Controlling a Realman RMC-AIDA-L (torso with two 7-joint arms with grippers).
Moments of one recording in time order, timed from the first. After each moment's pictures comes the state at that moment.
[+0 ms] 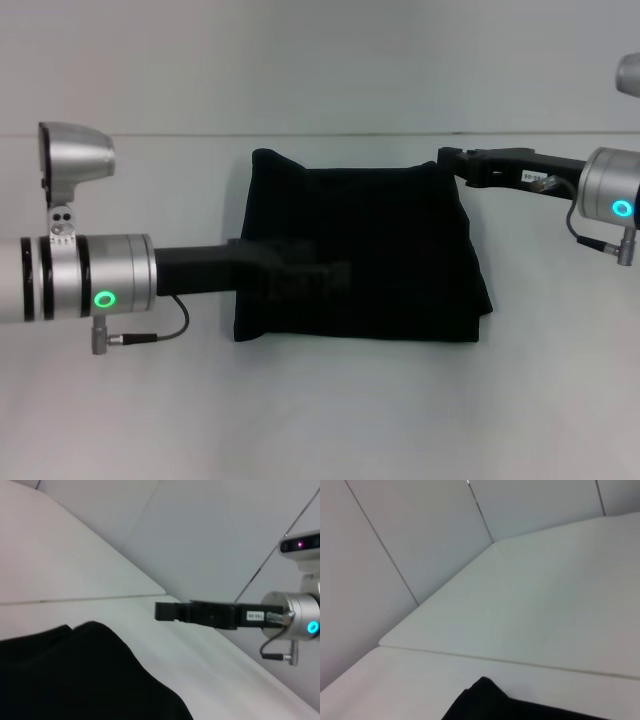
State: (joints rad) left arm -0.66 -2.12 0.69 0.57 2.03 1.44 -1.72; right arm 0.75 2.06 -0.79 -0.50 -1.86 -0.99 1.74
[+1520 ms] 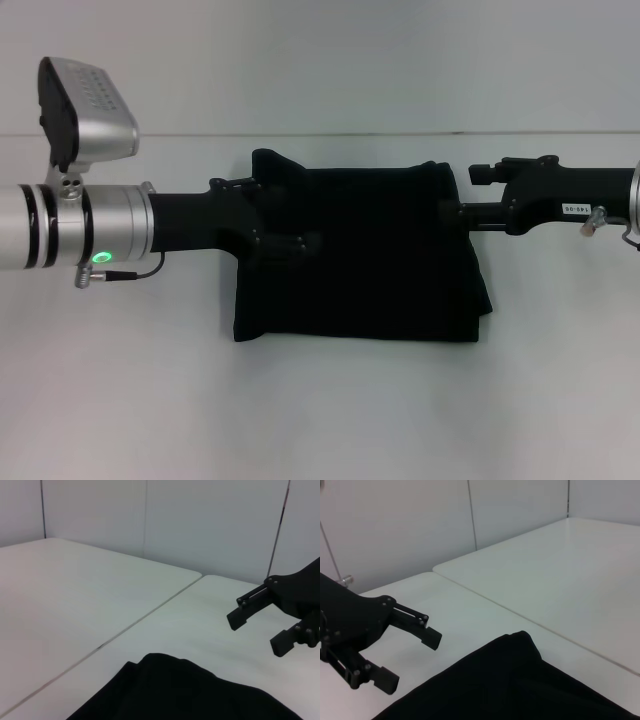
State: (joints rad) left arm -0.69 -2.11 0.78 0.68 2.05 1.27 -1.44; right arm 0.67 2.04 -0.82 -0.73 -2.04 -1.25 1.59
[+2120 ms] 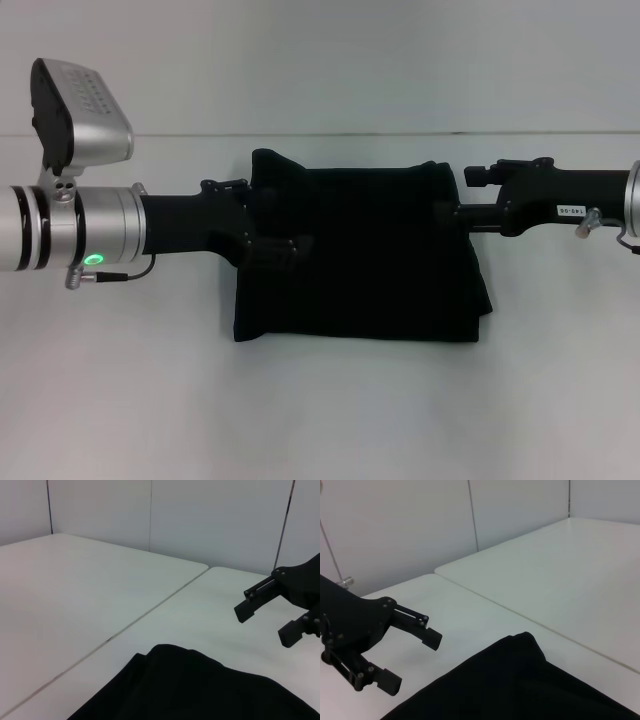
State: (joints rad) left arm -0.67 -2.11 0.78 0.72 2.07 1.27 -1.44; right arm 0.67 2.05 -0.81 -0.73 -2.04 -1.25 1.60
